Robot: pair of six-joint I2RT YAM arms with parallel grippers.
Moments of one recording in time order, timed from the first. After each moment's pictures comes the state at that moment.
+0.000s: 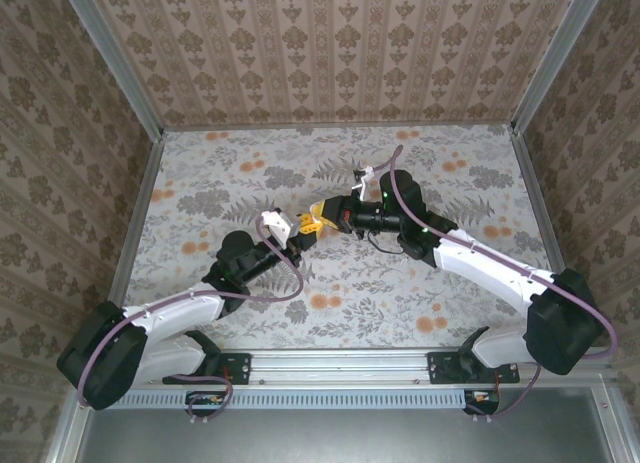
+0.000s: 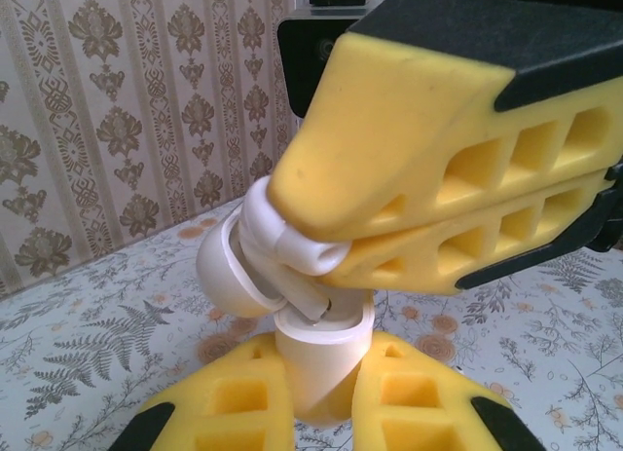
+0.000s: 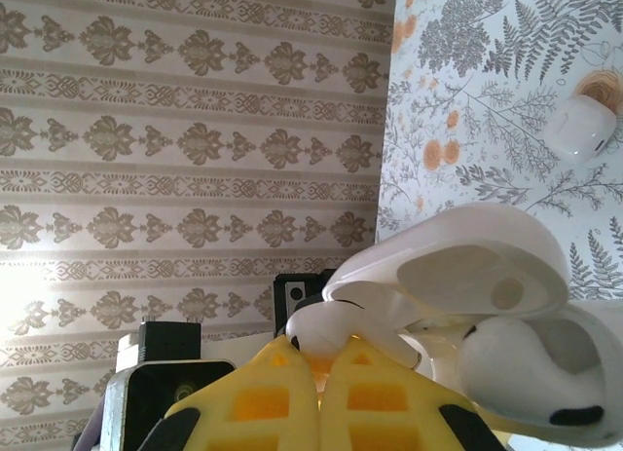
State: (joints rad) left arm -0.73 1.14 0.37 0.81 0.29 -0.01; right arm 0.64 1.36 0.95 0.15 -0.56 1.24
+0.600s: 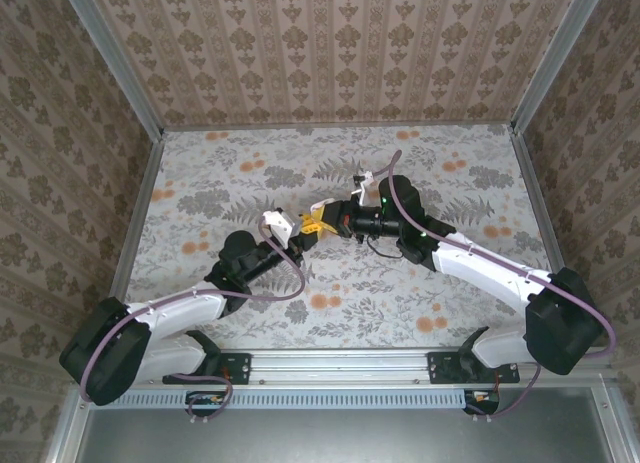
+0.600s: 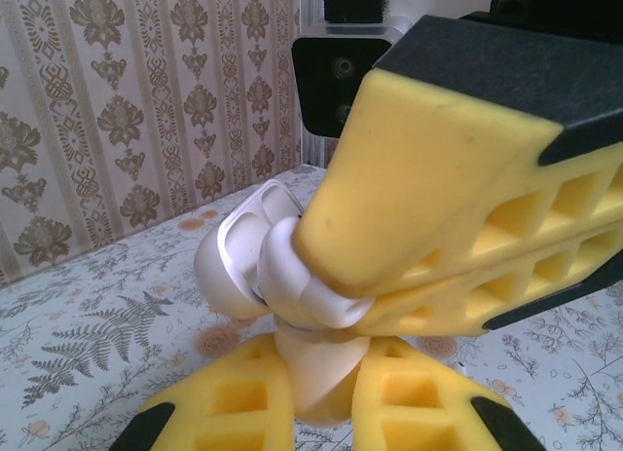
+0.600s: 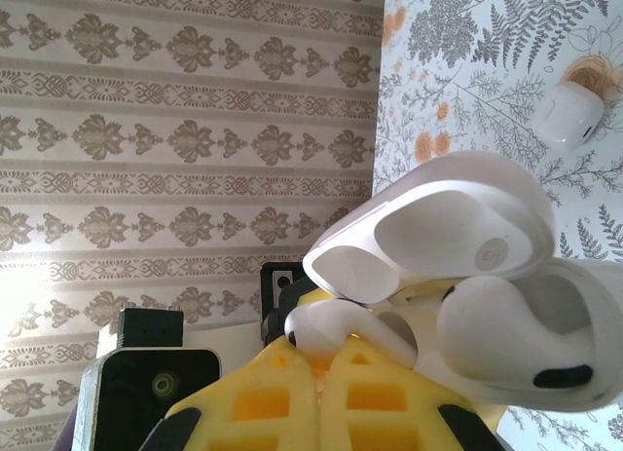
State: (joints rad) left arm -0.74 1.16 0.37 0.82 0.27 -0.02; right arm 0.65 1.36 0.90 0.18 -0.55 1.26
